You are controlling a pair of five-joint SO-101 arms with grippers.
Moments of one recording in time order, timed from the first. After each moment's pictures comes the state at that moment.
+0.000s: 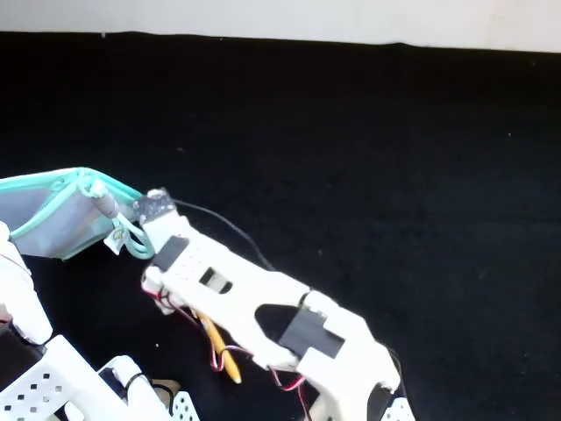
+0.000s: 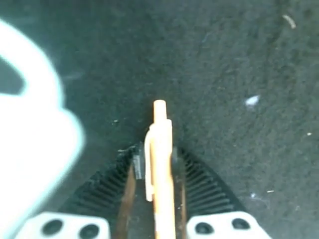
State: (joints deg) left arm -51.2 -61.5 44.3 56.7 -11.1; right arm -64.3 25.8 0.1 63.1 -27.2
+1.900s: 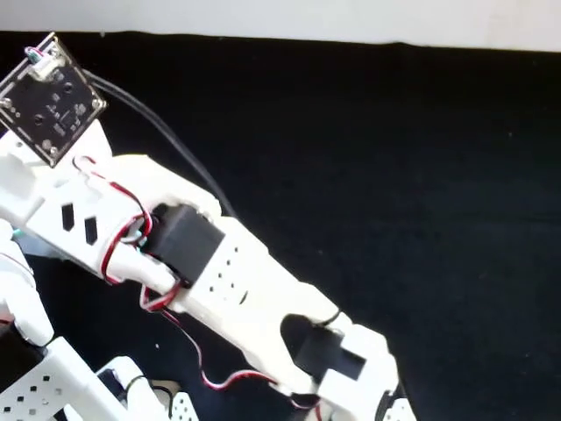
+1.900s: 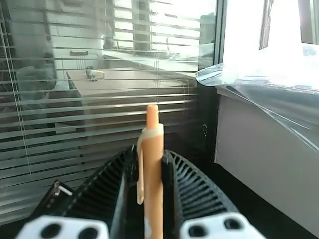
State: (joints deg) left arm -49.1 -61.5 45.4 56.2 -11.3; right arm -67.7 20.3 -57.8 38.4 -2.2
